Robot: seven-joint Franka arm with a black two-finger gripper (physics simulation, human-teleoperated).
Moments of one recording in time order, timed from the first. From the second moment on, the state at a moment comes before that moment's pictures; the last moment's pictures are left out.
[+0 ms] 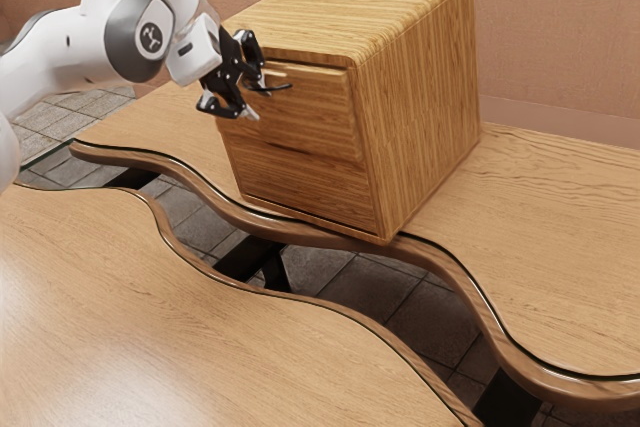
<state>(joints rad) 0.13 0.26 0.14 -1.31 -0.15 2.06 1.79</state>
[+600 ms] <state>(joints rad) 0.13 0.15 0.14 -1.45 -0.15 2.07 1.79</state>
